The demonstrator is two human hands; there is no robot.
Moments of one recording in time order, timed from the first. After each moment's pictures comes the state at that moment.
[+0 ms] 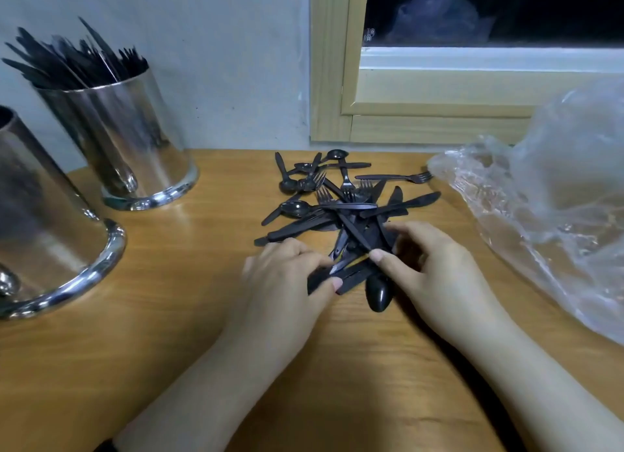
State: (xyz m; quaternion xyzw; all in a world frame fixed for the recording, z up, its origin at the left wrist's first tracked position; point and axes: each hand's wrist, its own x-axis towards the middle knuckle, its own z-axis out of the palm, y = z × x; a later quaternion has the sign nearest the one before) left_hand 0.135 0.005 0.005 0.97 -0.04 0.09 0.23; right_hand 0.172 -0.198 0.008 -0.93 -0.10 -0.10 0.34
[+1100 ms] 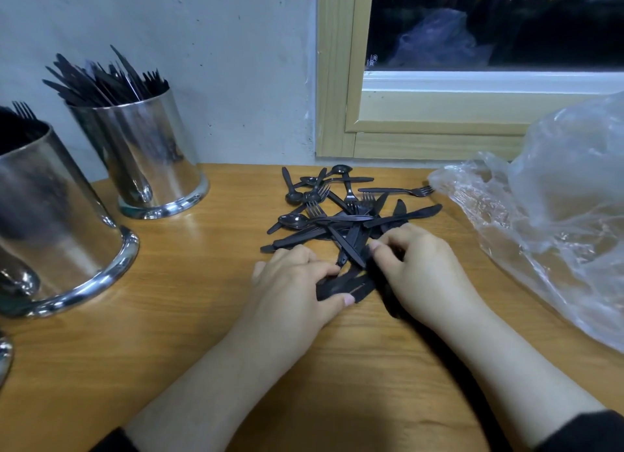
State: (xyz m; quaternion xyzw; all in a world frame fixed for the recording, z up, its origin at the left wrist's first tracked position) left_hand 0.136 0.002 0.010 0.97 -0.06 0.06 0.21; right_hand 0.189 -0.178 0.012 -0.94 -0.08 -0.09 0.32
